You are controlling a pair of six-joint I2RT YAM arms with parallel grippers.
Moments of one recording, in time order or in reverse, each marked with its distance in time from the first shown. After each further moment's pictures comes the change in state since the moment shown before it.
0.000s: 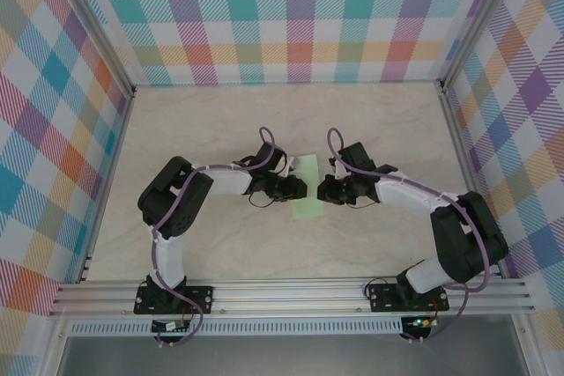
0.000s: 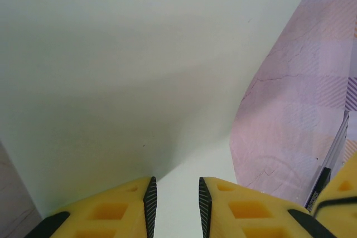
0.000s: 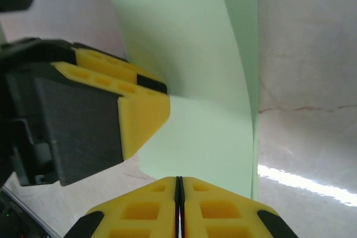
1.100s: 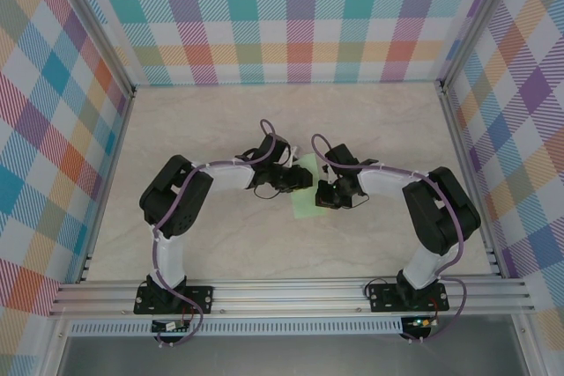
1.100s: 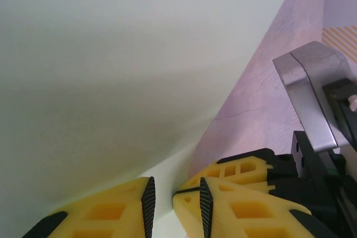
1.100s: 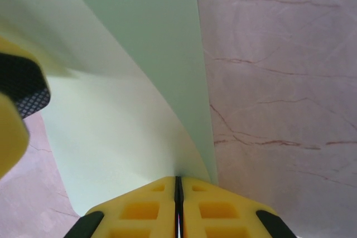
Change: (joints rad) left arm 0.001 0.016 0.092 0.011 -0.008 -0.079; right arm 0.018 0.214 0.095 -0.084 0.092 -0.044
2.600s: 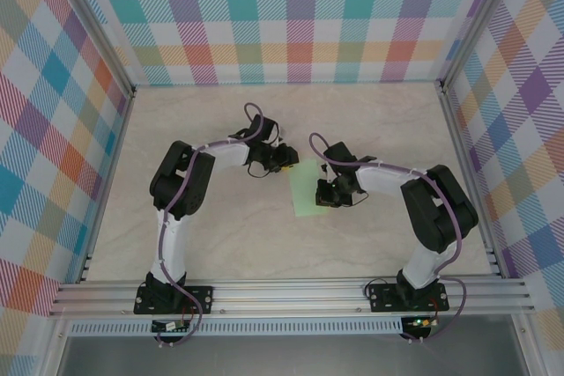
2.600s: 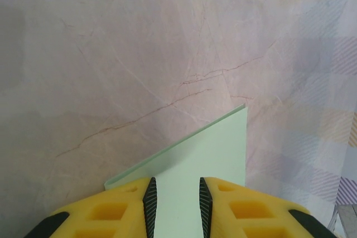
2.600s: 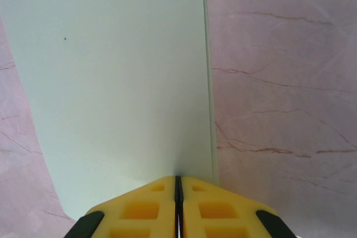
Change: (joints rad) left arm 0.170 0.181 0.251 -0.153 -0.064 0.008; right arm 0.001 0.017 0.032 -0.045 0.016 -0.035
